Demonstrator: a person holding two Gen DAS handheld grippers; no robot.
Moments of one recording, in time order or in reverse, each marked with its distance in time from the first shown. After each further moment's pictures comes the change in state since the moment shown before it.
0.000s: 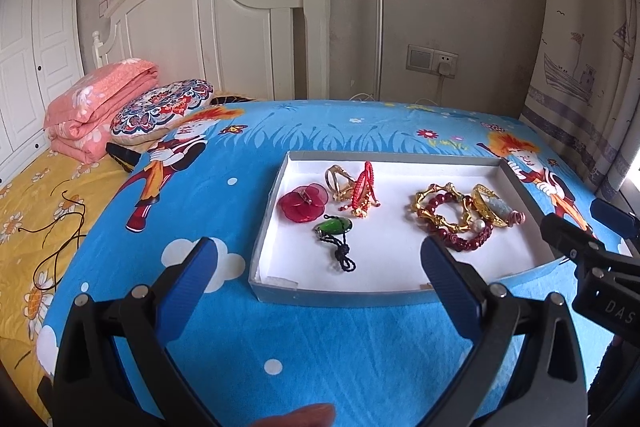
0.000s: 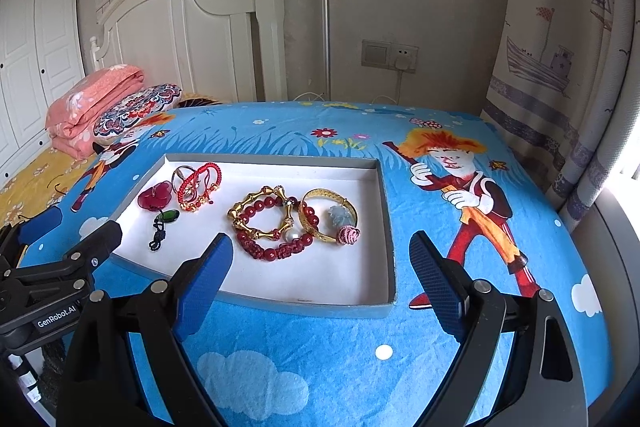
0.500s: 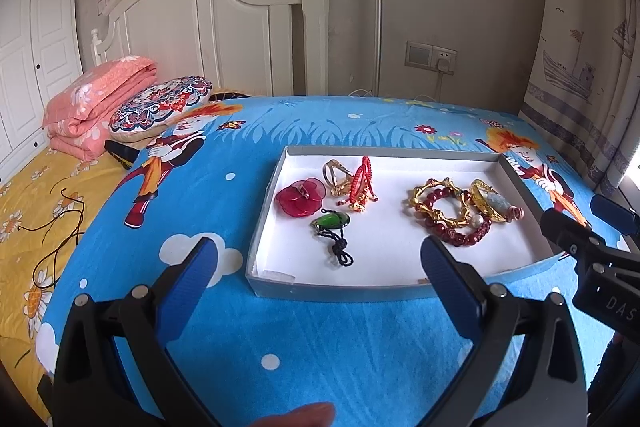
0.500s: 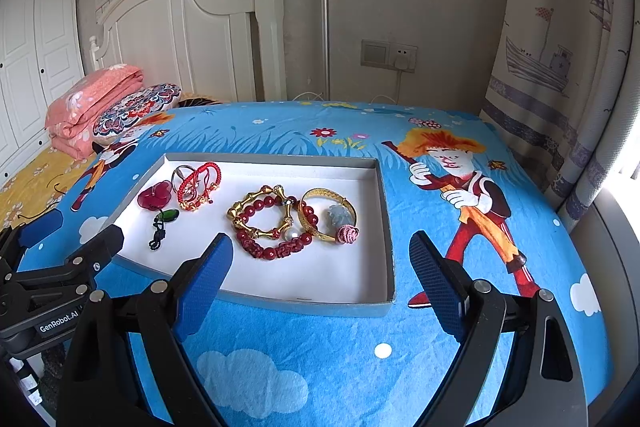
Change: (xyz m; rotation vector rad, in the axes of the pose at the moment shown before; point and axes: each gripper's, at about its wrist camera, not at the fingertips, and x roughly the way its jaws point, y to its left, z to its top) left arm 0.000 -0.001 -0.001 0.002 0.007 -0.002; right arm 0.000 0.000 0.000 0.002 0.000 -0.001
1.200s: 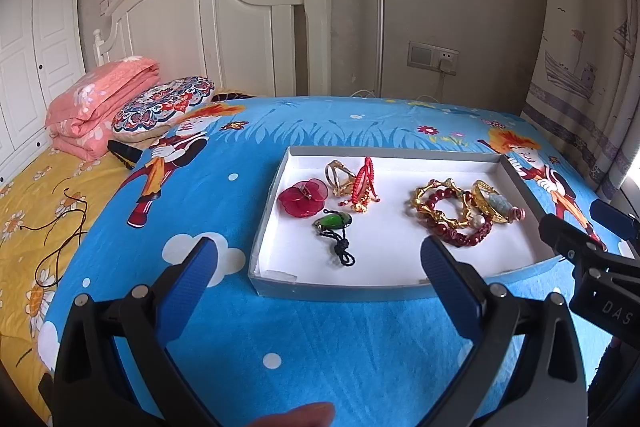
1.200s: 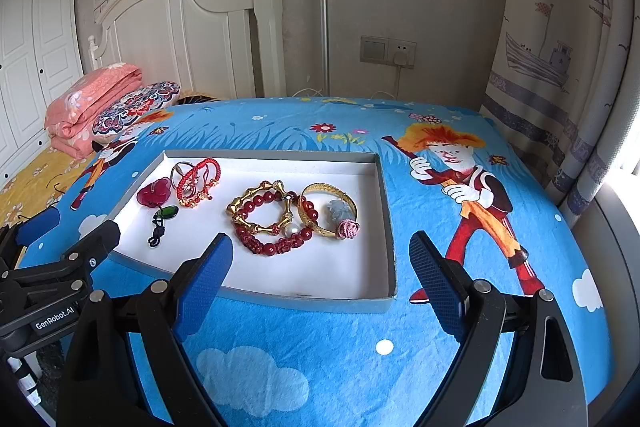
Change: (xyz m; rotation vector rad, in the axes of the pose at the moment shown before) left arm -0.002 0.000 0.000 -0.001 -0.002 0.009; right arm 0.001 0.000 -0.003 0.004 0.011 -0.001
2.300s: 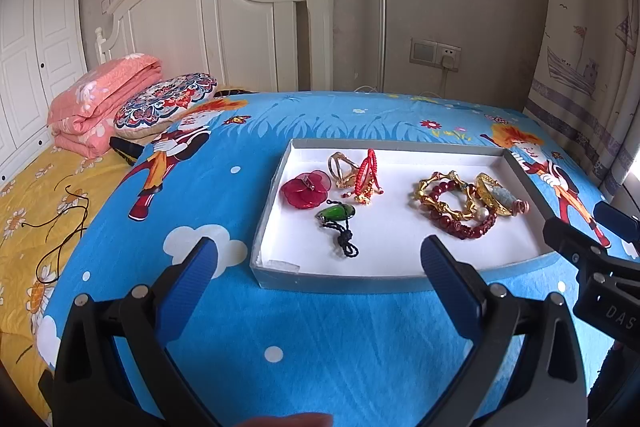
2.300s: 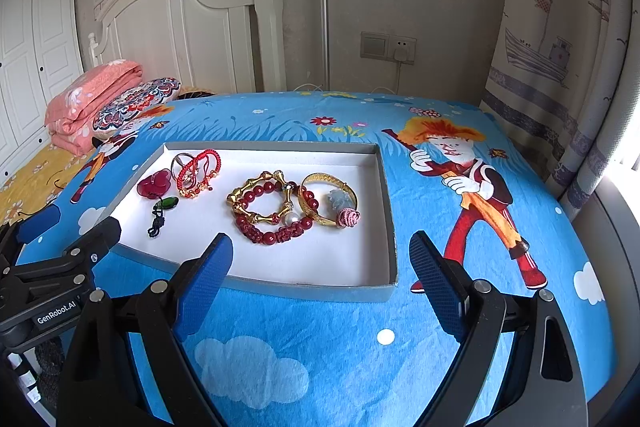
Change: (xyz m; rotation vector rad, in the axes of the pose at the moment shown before) left arm 0.001 0.000 -0.006 -0.002 0.009 0.011; right arm 0.001 0.002 -0.008 0.001 0.006 0.000
